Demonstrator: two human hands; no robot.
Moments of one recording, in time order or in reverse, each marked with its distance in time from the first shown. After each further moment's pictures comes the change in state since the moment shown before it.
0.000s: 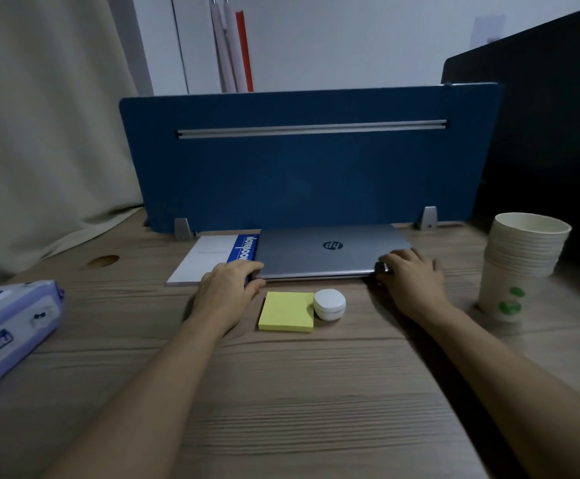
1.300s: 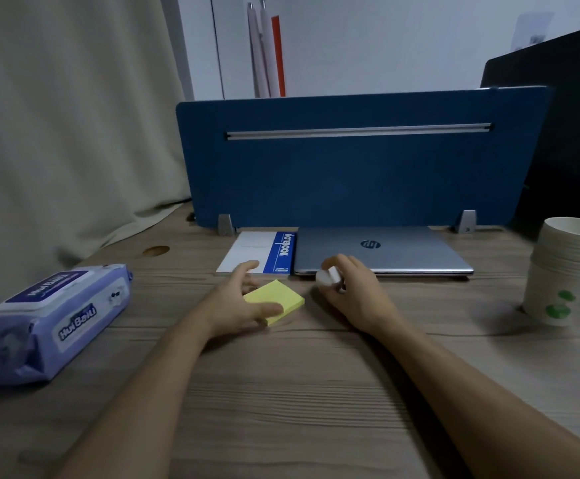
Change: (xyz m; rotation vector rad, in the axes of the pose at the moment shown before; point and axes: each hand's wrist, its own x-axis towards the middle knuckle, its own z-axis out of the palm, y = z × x) left_hand -0.044 -0.050 -0.058 -0.421 -0.334 -0.266; right_hand -0.031 -0.136 0.020 0.576 -0.045 -0.327
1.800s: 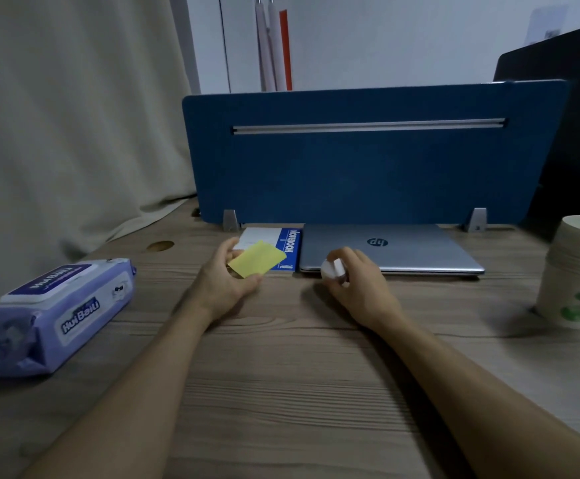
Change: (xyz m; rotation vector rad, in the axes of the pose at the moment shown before) left_hand 0.018 -0.016 -0.010 -0.117 0.324 0.070; right_hand 0.006 0.001 0.005 -0.037 0.067 -0.009
